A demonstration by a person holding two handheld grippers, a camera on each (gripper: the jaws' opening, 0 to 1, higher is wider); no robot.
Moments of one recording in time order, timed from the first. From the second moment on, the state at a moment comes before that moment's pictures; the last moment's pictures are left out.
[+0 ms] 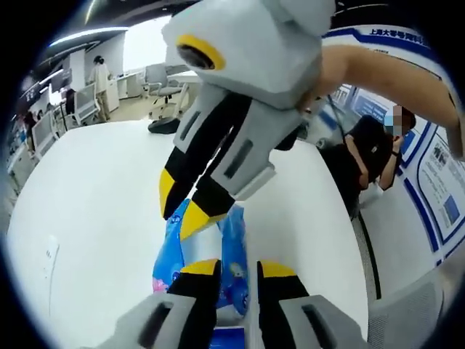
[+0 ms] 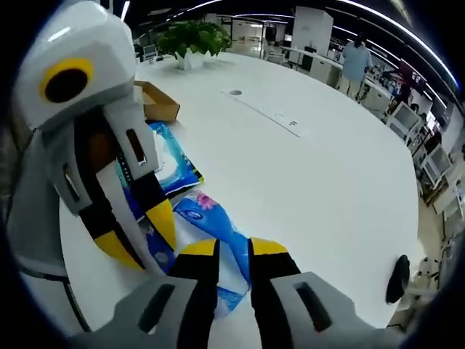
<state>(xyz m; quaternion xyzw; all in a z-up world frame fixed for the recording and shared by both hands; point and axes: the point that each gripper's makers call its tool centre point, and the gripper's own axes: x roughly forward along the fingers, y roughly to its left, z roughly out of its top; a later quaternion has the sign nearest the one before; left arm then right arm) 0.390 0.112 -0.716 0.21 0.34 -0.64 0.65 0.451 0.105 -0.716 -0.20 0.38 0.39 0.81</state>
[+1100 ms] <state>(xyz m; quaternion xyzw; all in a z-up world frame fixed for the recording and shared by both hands) 0.346 0.221 -0.637 0.14 0.31 -0.58 0.74 0.379 0.143 -0.654 -0.20 0.34 0.40 0.83</state>
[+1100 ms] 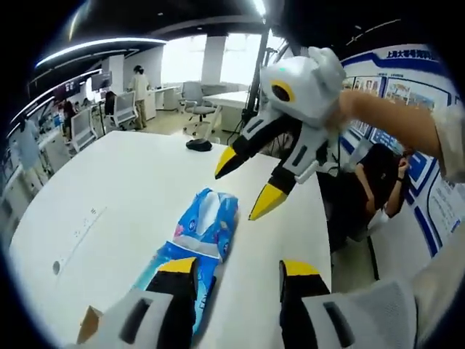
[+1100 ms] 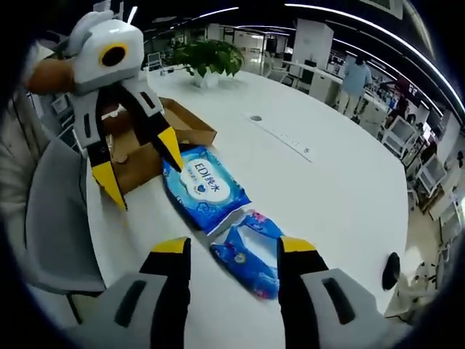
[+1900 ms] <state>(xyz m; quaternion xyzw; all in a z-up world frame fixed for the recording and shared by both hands) 0.324 0.350 -0.608 0.11 0.29 -0.51 0.81 0.336 0.202 -0.625 -0.19 0.32 0.45 0.81</state>
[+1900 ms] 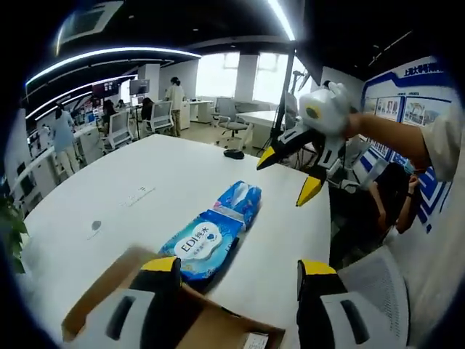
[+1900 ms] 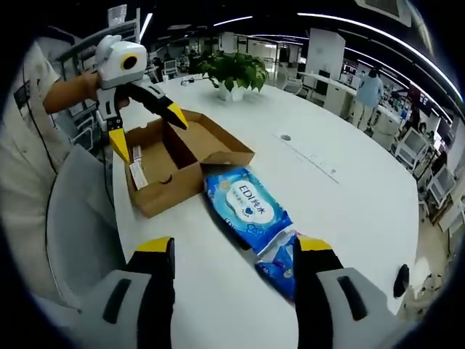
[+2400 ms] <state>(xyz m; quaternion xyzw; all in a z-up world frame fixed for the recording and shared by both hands) 0.308 0.450 -0.604 0.08 0.28 -0.45 0.85 0.319 0.254 -0.618 -0.22 0.31 0.52 0.77</state>
